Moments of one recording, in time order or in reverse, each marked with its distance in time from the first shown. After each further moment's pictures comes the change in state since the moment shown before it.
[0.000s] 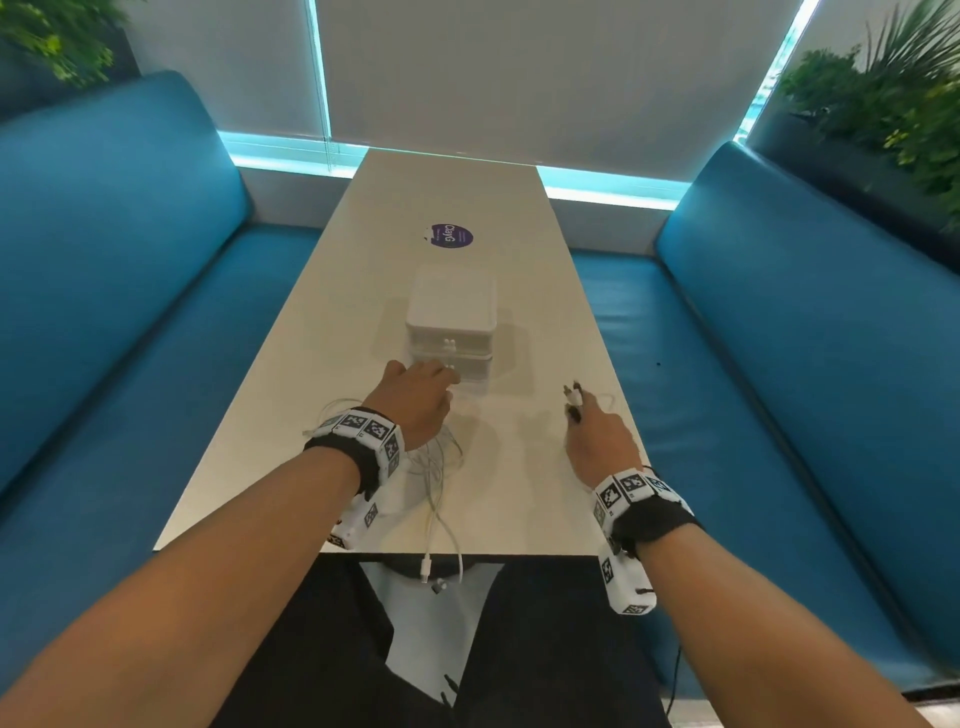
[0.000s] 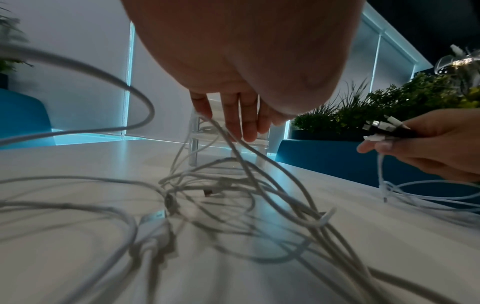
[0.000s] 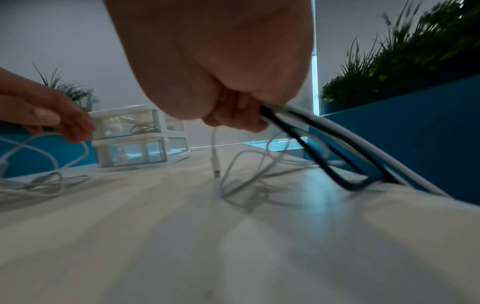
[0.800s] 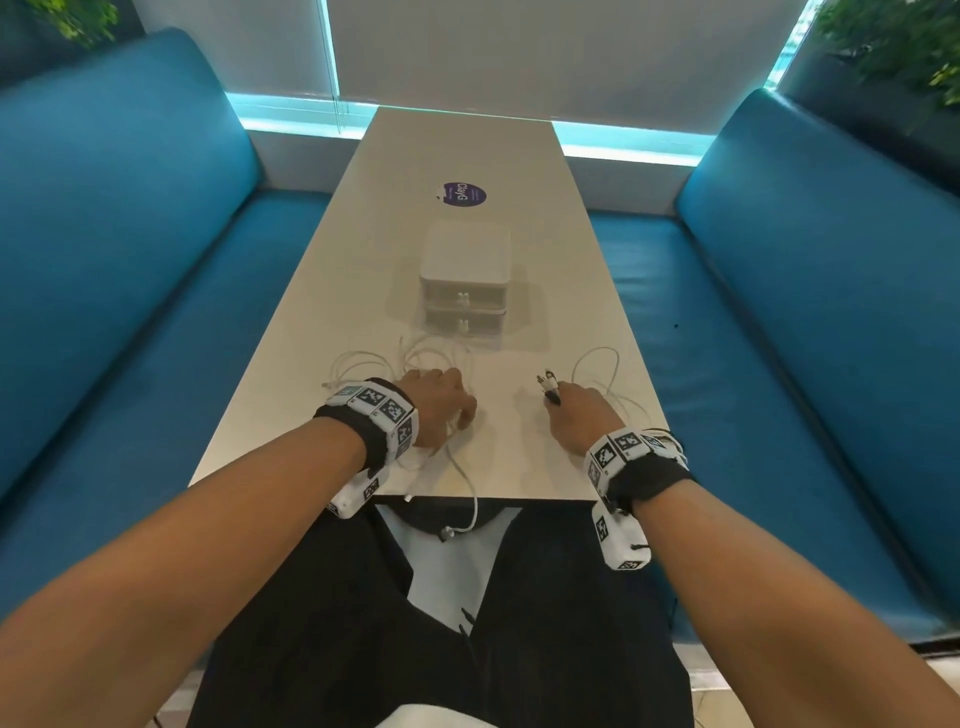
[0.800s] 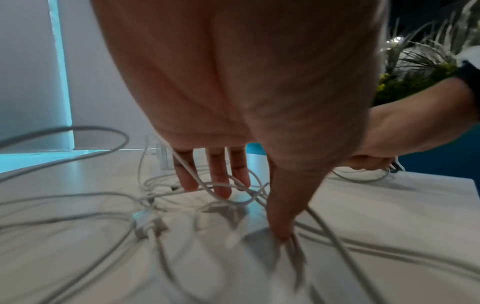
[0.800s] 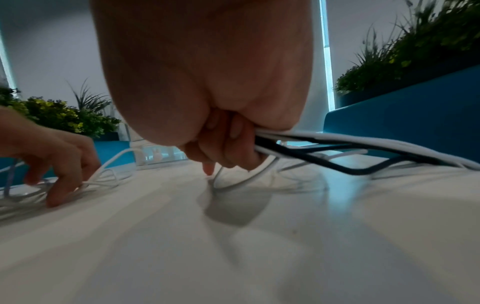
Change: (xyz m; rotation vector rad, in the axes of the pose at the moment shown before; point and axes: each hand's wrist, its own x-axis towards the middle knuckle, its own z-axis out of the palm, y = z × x) left_hand -0.045 0.025 -0.002 0.131 -0.458 0.110; right_hand -0.022 -0.020 0.017 -0.021 -0.239 -0.050
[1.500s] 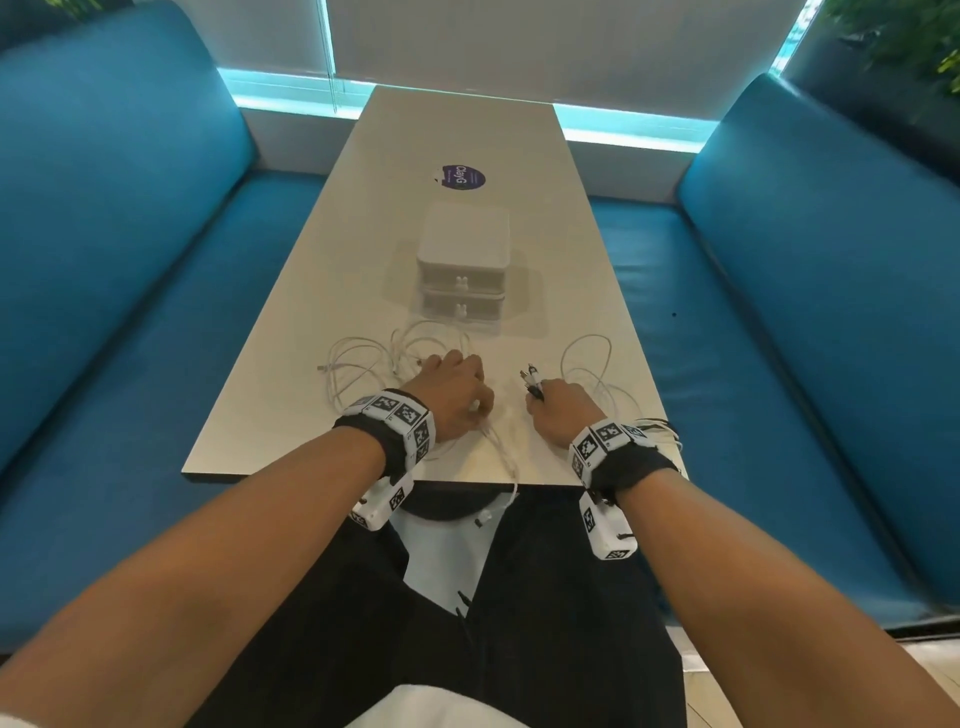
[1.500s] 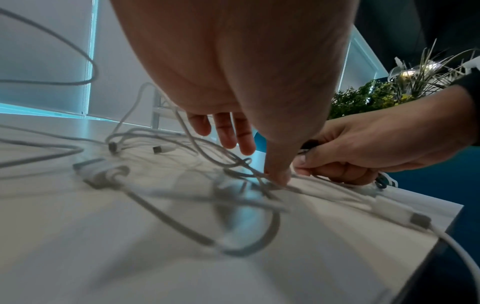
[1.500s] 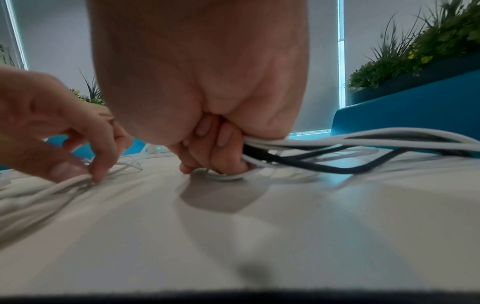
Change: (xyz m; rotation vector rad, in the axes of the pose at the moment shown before) left_hand 0.015 0.021 0.018 -0.080 0.259 0.044; right_hand -0.007 -0.012 0.011 0.027 -0.086 -0.030
